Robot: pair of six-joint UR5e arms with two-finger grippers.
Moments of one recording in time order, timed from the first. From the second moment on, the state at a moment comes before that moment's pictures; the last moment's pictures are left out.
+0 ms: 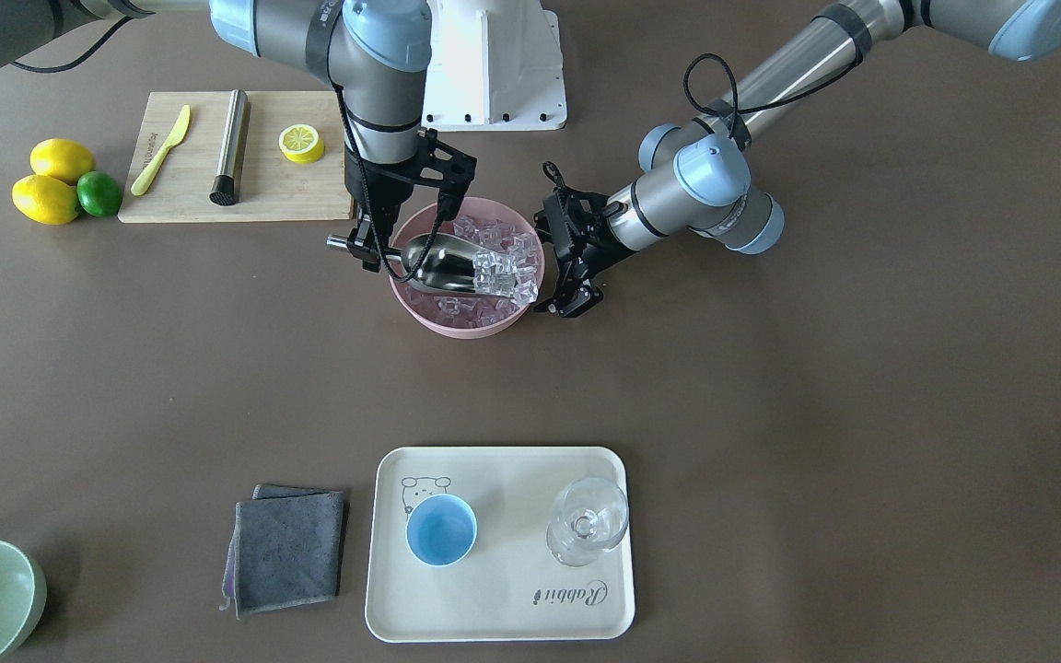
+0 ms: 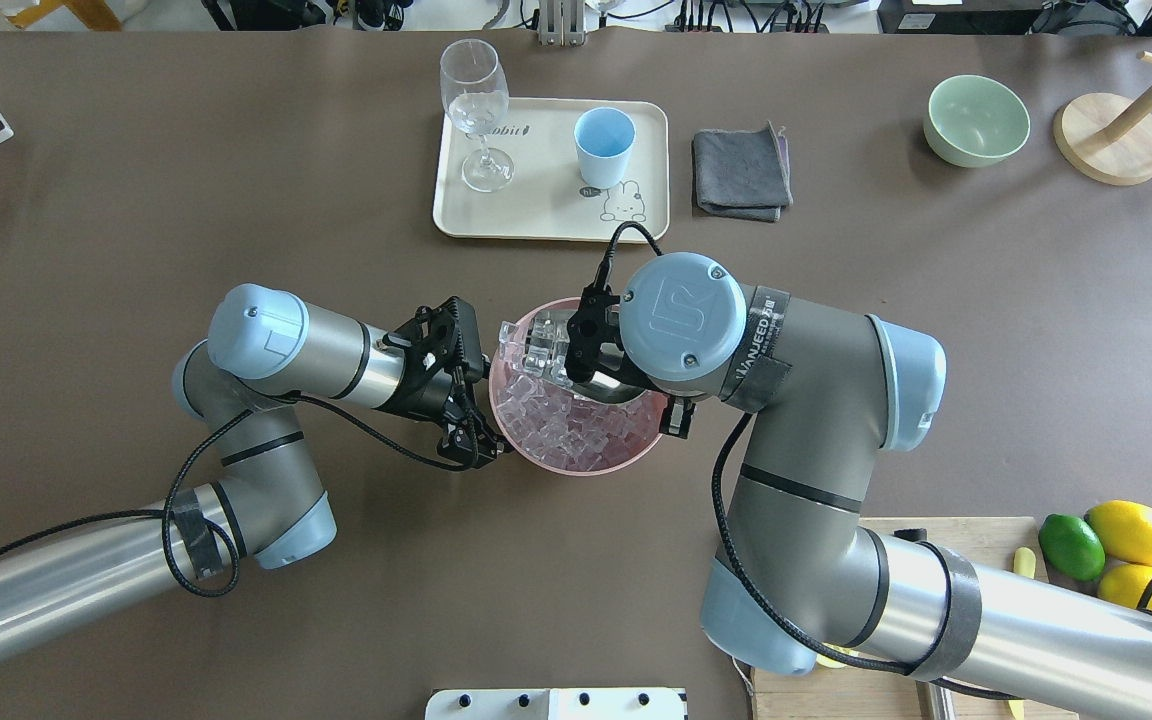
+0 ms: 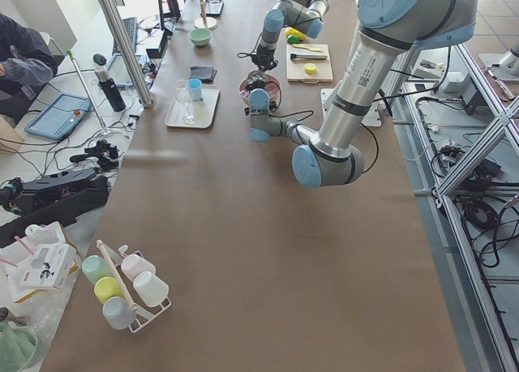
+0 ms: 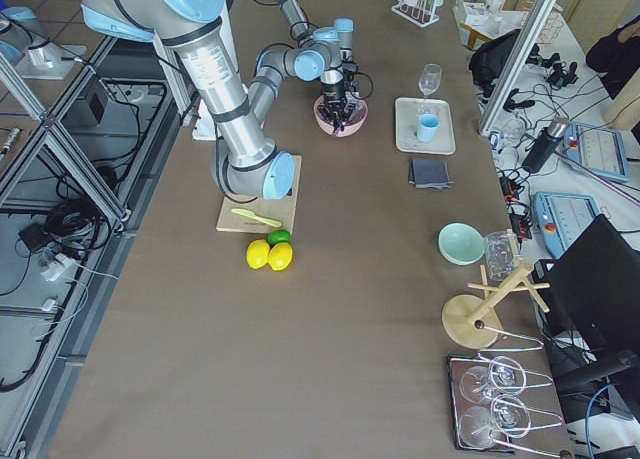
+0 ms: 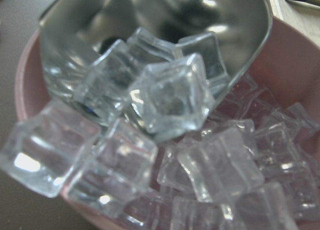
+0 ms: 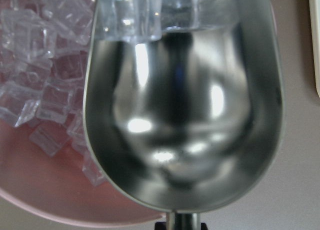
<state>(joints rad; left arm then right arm) -0.53 -2.15 -1.28 -2.77 -2.08 -0.19 0.46 -0.92 1.83 -1.88 1.62 -0.08</state>
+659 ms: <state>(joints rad) -0.52 -2.15 -1.28 -2.77 -2.08 -0.19 0.46 -1.03 1.96 -1.77 1.63 -0.01</state>
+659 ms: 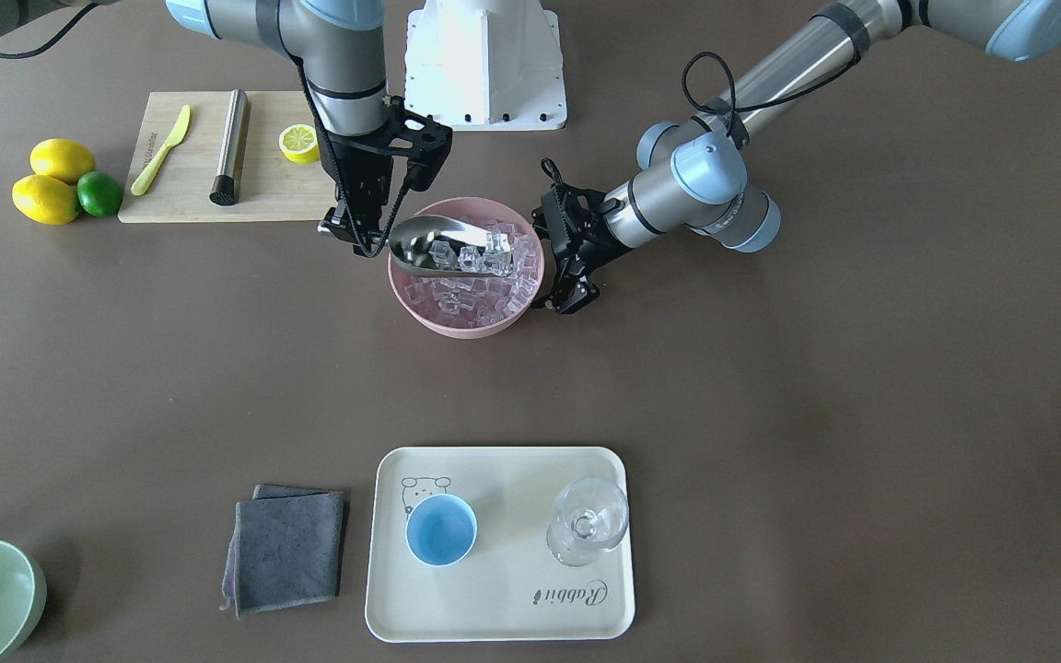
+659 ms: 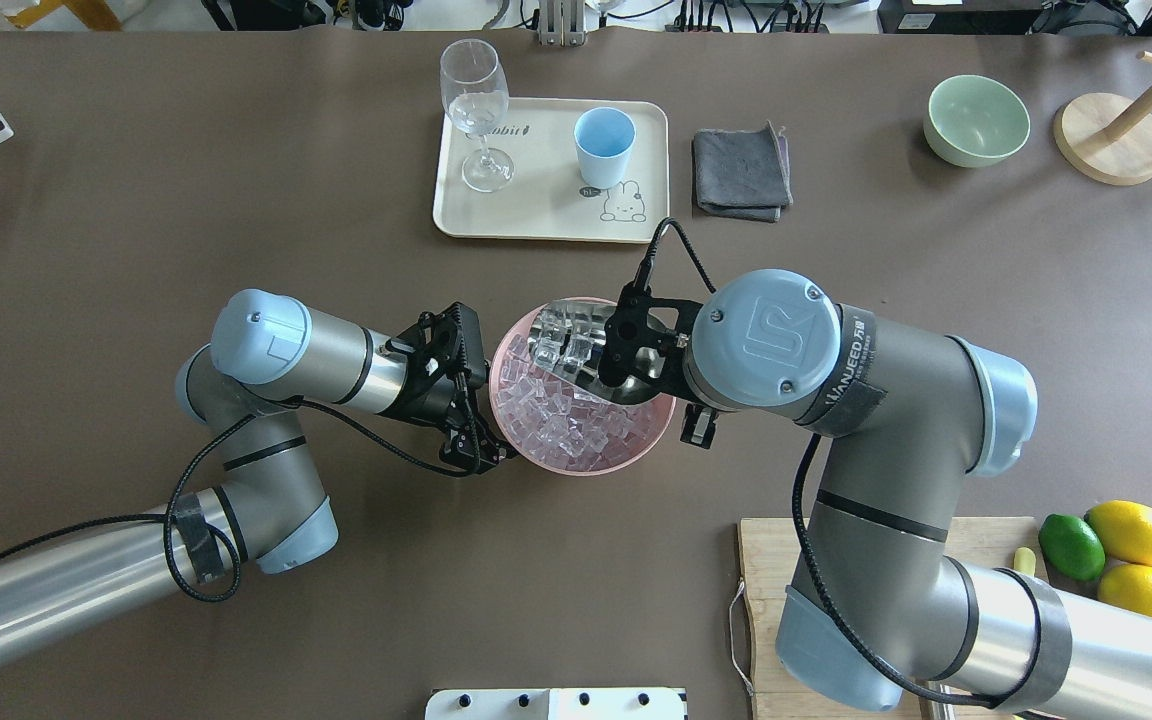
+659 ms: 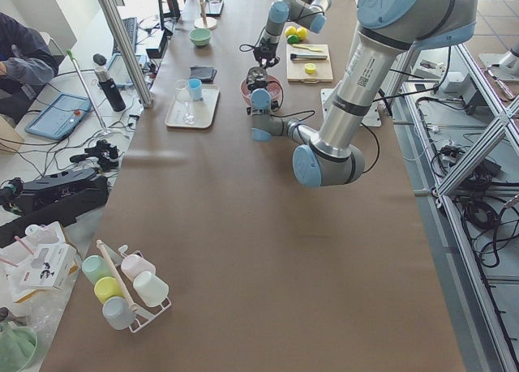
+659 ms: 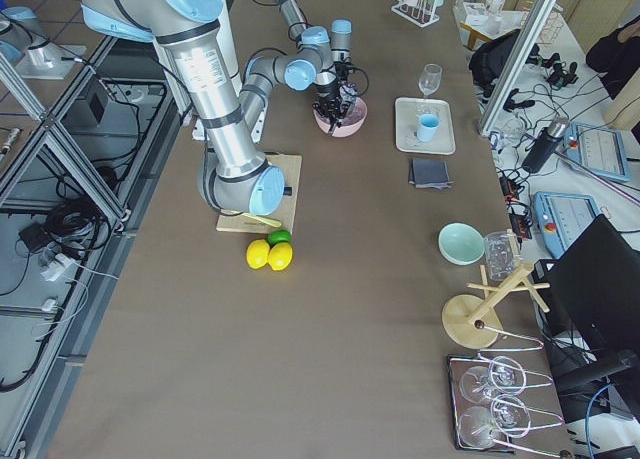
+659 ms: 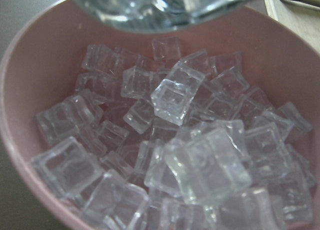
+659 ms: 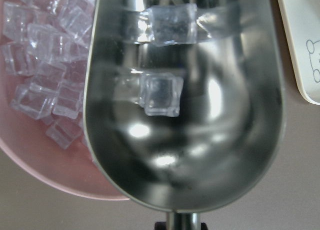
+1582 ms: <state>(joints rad) -0.58 -2.12 -1.29 -2.77 -2.16 -0.19 0.69 -1.20 2.04 -1.63 1.84 0.04</state>
